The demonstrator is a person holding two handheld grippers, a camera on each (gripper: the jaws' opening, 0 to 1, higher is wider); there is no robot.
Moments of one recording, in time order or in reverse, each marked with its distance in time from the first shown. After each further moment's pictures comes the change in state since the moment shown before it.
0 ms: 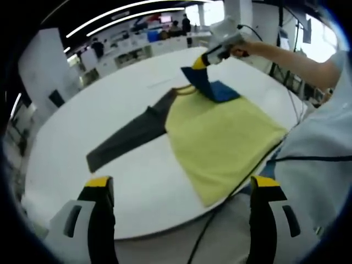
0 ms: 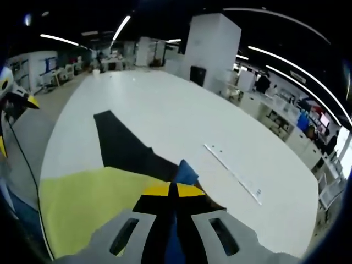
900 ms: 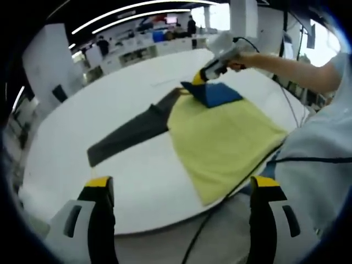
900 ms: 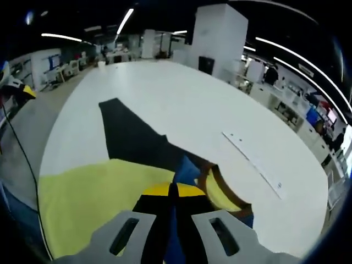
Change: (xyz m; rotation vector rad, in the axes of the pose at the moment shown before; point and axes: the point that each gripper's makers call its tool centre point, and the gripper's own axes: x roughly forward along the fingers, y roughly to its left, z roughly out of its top) left arm -0.003 0.001 -0.010 -0.043 -0.009 0.015; right arm 0.038 0.035 -0.023 0.007 0.063 0.067
